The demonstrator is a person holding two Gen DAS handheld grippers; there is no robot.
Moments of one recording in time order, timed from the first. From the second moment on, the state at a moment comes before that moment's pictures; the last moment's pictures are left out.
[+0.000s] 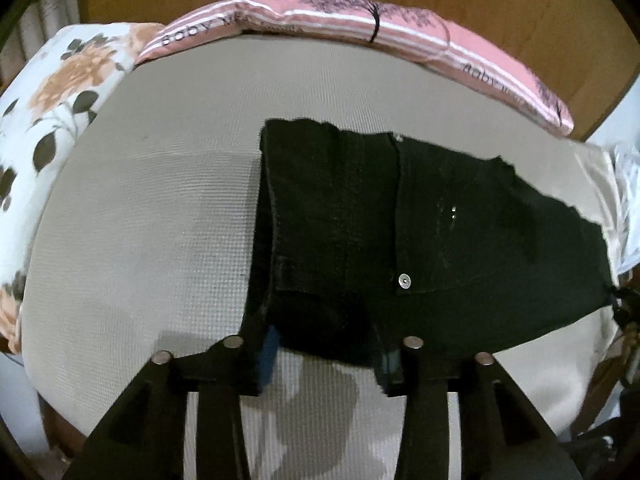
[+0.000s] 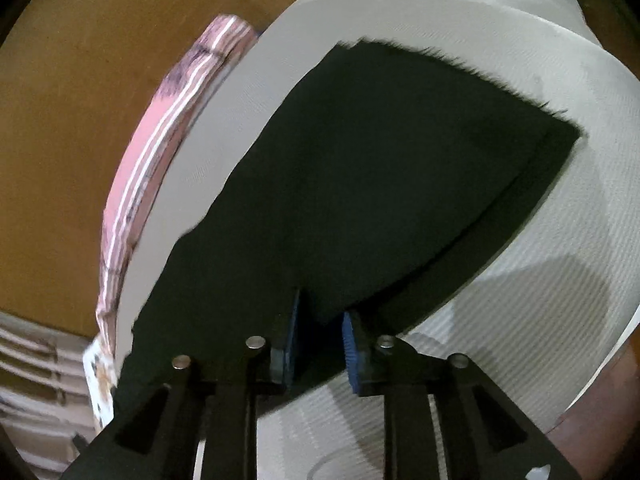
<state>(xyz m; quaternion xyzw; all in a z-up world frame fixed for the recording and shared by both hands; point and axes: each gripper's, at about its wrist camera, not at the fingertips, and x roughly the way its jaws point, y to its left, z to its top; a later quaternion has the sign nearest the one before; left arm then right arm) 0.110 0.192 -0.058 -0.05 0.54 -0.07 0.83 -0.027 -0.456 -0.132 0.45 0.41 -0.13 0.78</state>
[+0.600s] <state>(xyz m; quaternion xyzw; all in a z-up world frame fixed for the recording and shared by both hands) 0.112 0.094 -0.018 -0.02 0.48 -0.15 0.87 -0.029 -0.550 -0.139 0.48 0.37 -0.14 0.78</state>
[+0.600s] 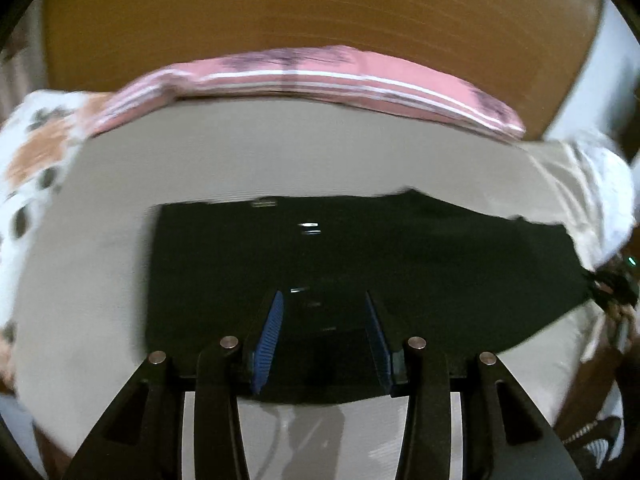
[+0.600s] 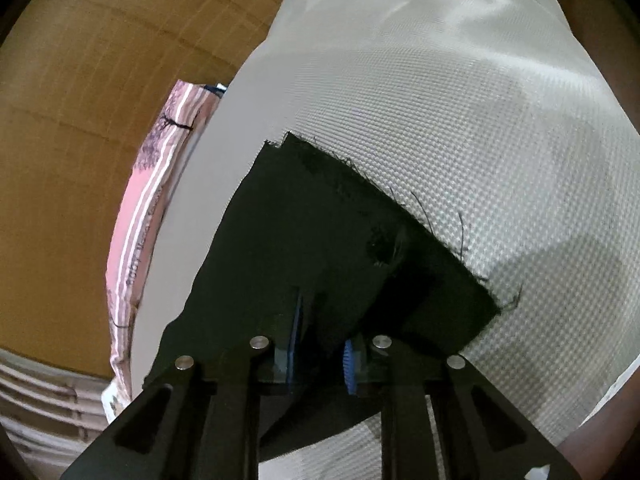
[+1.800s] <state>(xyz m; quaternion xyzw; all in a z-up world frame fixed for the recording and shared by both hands) 0.121 -0.027 -0.104 0.03 0.53 -0.24 0.82 -0.060 -0.545 -0.123 0.33 0.40 -0.25 0.82</state>
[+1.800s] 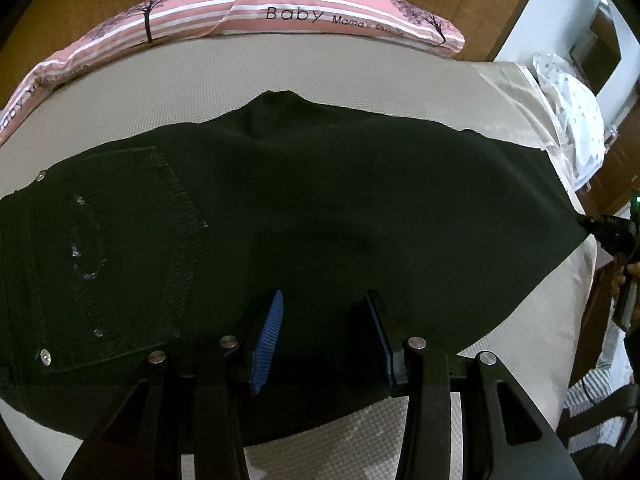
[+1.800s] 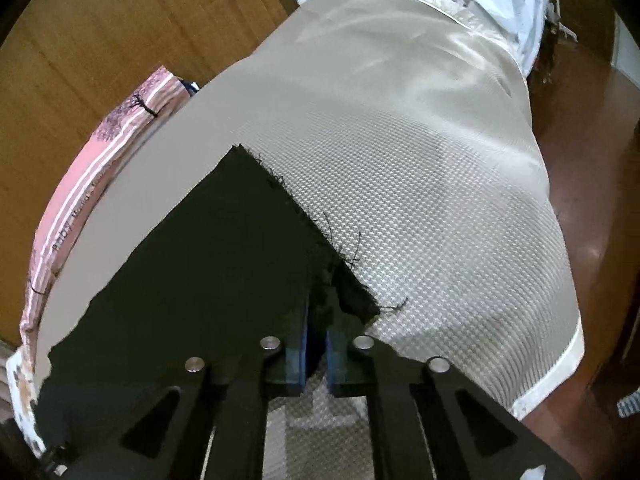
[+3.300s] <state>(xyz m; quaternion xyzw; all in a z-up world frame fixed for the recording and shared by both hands) 0.097 0.041 -0.112 -0.08 0.49 -0.23 0.84 0.284 -0.114 -0.121 0.00 0.54 0.27 0.79</state>
